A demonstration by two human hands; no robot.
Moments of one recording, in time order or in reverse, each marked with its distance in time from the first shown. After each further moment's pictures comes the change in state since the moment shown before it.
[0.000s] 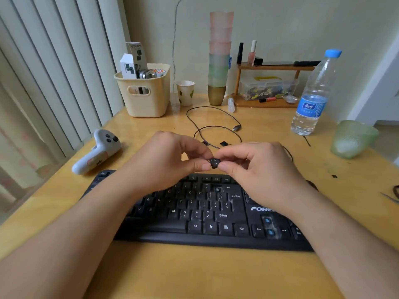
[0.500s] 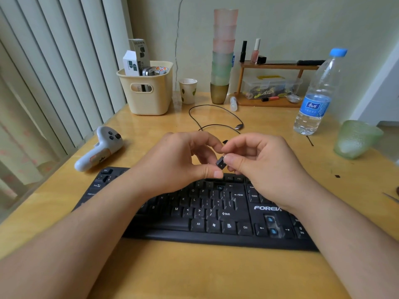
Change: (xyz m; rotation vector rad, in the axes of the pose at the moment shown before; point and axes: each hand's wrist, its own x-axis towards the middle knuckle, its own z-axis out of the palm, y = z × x) left_hand 0.001 -0.001 0.011 -0.176 -0.021 0.059; right_hand 0.005 0.005 0.003 0.532 -0.078 0.173
